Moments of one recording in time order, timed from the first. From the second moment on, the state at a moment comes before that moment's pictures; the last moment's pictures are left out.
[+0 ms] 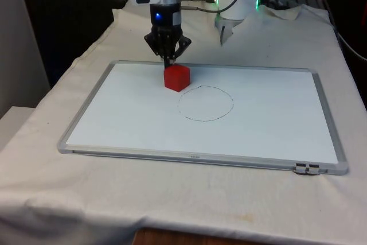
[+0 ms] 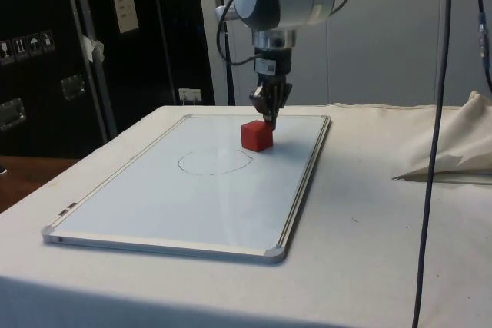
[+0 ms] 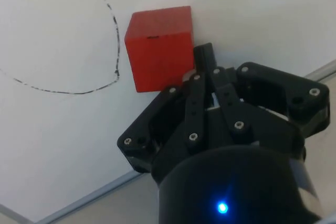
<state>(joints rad) 0.28 0.35 -0.55 -2.36 0.55 2.73 -0.42</state>
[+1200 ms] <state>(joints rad) 0.31 0.38 -0.41 -2.26 0.64 2.69 -0.33</state>
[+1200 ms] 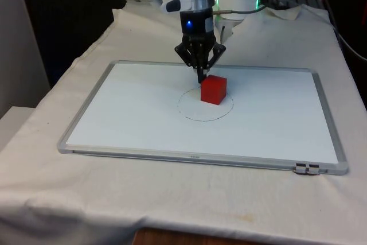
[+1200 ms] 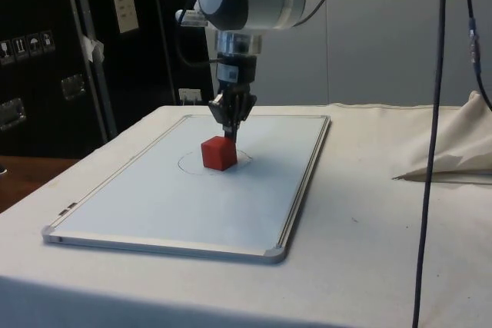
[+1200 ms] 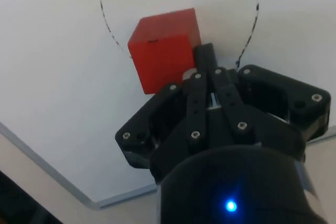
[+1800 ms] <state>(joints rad) 0.30 0.35 -0.46 -2.22 0.64 2.62 -0.47</state>
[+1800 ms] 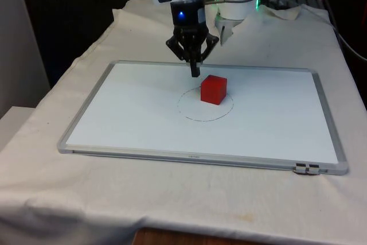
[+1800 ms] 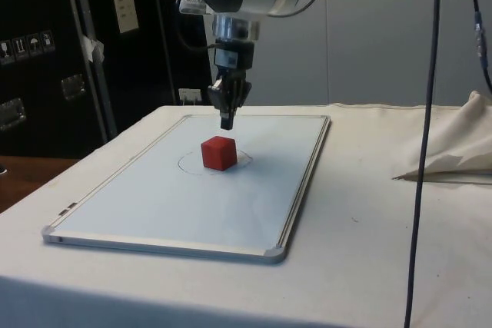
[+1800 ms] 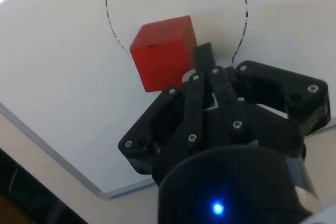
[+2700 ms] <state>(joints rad) 0.30 0.39 -0.49 -2.17 0.56 2.64 -0.55</state>
